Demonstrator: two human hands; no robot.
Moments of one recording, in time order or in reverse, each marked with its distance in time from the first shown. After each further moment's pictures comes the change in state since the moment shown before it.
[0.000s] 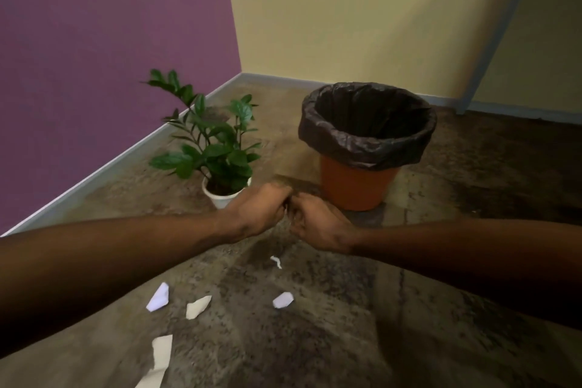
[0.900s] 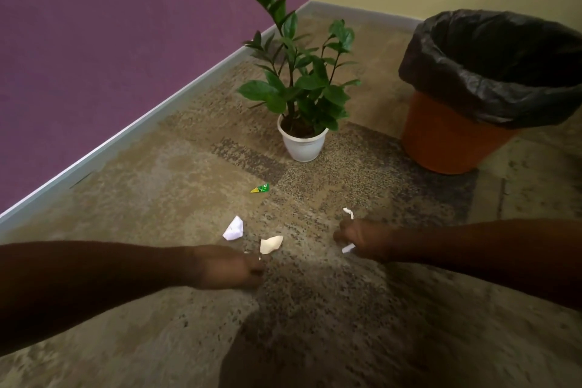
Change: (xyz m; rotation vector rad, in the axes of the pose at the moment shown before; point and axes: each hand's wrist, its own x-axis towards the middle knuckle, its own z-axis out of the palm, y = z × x) left_hand -0.253 -0.101 0.096 0.182 -0.655 0.592; right_hand 0.003 -0.006 0.141 -0.274 -0.725 -0.196
